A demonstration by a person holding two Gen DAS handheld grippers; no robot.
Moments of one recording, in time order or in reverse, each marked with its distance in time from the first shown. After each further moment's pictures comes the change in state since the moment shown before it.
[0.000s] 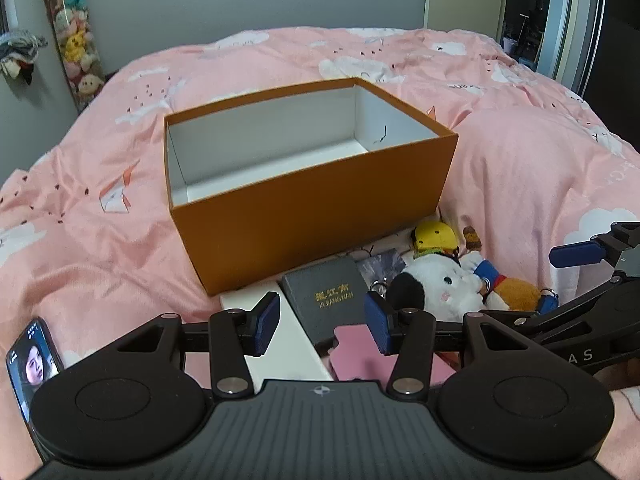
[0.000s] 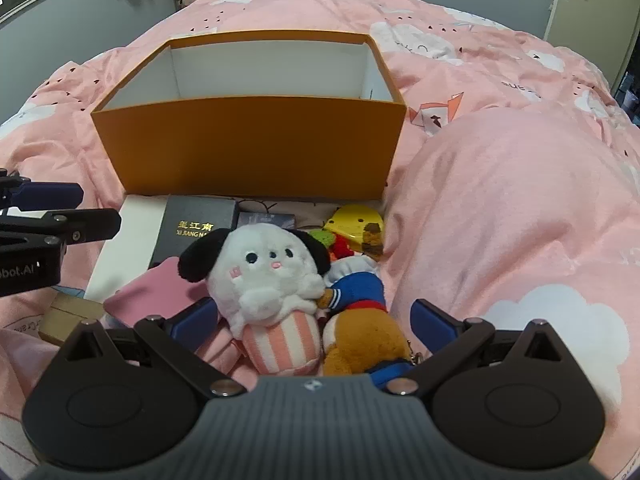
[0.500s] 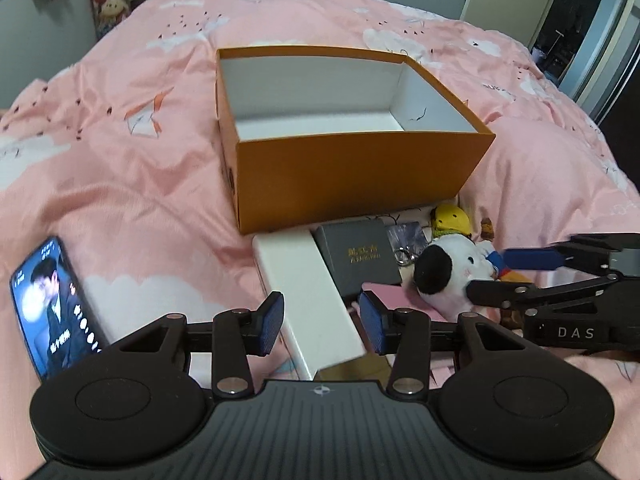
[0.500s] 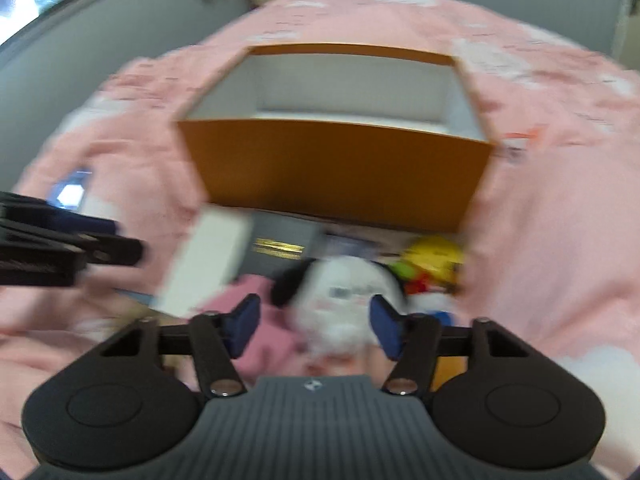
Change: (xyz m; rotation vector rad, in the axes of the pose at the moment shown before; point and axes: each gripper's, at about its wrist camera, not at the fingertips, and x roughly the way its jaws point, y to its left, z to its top) left arm -0.015 0.056 -0.010 -0.198 0.133 -0.065; right arm -0.003 0.021 0.027 -0.104 0.006 0.275
